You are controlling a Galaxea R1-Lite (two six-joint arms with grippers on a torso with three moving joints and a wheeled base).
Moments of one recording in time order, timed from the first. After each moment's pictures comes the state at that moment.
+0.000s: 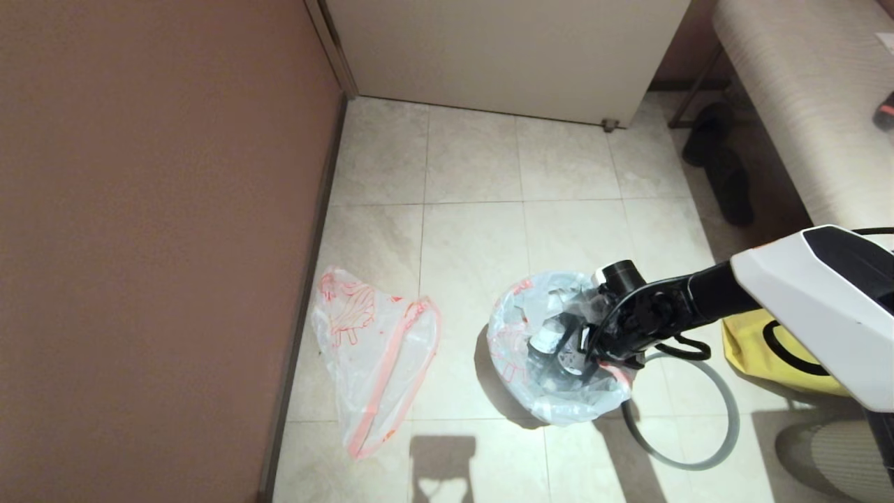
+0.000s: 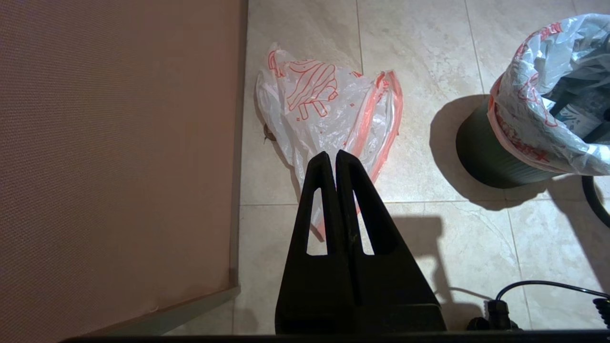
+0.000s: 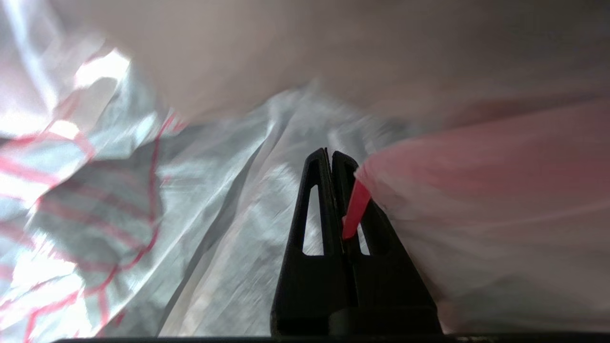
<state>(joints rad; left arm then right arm) 0.00 0.00 0.00 0.00 0.01 -0.01 0.31 2.35 -1.55 0.19 0.00 0.54</state>
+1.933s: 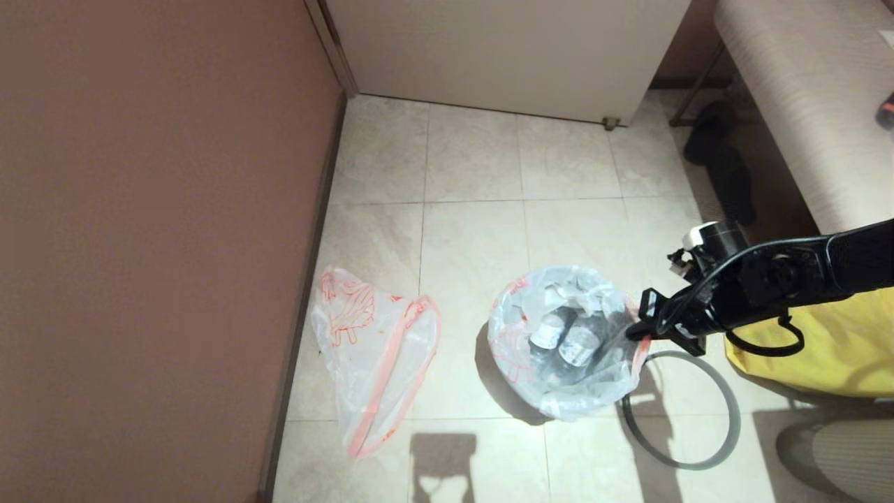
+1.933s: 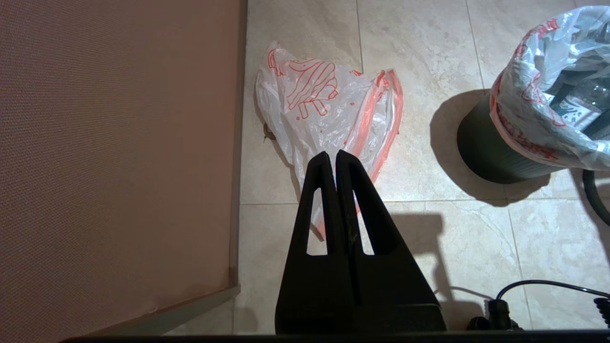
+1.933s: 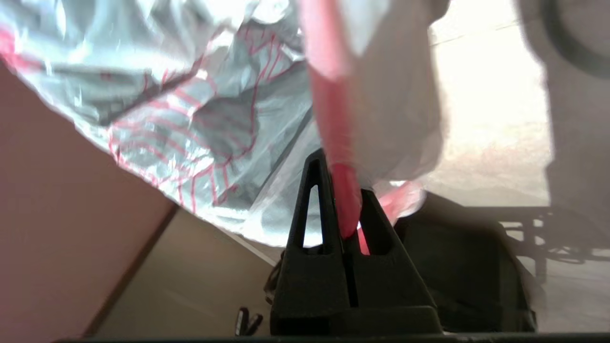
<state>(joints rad) 0.00 0.00 0.00 0.00 0.01 -0.01 0.10 2.07 -1.34 0.19 0.35 0.60</state>
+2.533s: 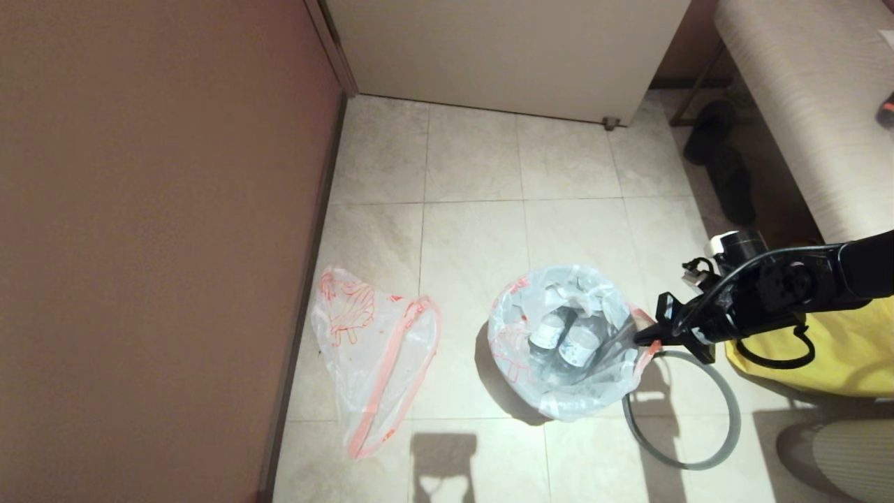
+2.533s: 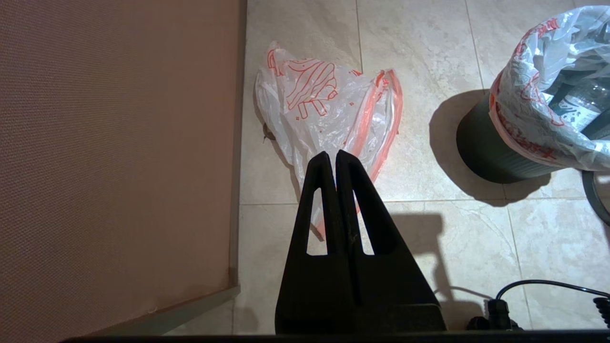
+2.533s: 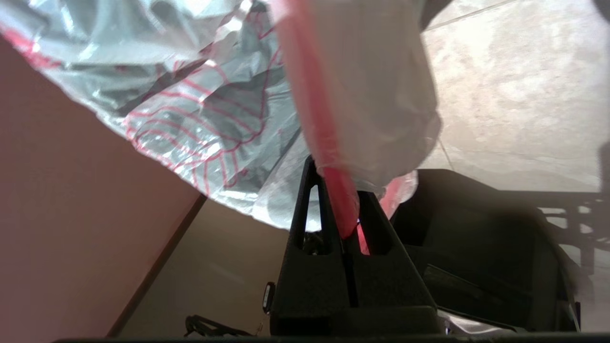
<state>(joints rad) 0.00 0.00 0.00 0.00 0.01 -0.01 0.05 2.08 -1.32 0.18 0.51 0.60</state>
